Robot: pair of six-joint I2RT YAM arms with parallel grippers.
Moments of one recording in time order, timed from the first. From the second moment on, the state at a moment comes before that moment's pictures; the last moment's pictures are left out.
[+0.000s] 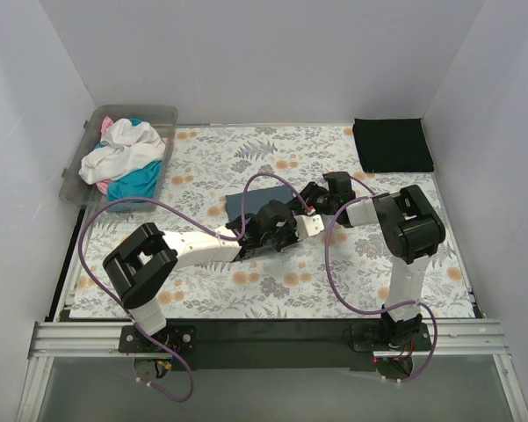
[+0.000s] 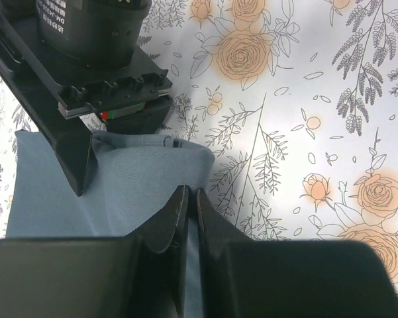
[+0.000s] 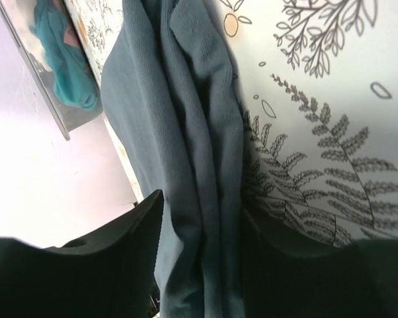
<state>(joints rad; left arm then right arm) -0.96 1.71 0.97 0.13 0.06 0.44 0.36 1.96 0.89 0.40 -0.60 1.14</state>
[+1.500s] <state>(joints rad) -0.72 1.28 0.97 -0.27 0.20 0.20 0.13 2.10 1.77 -0.48 -0.33 -0.19</state>
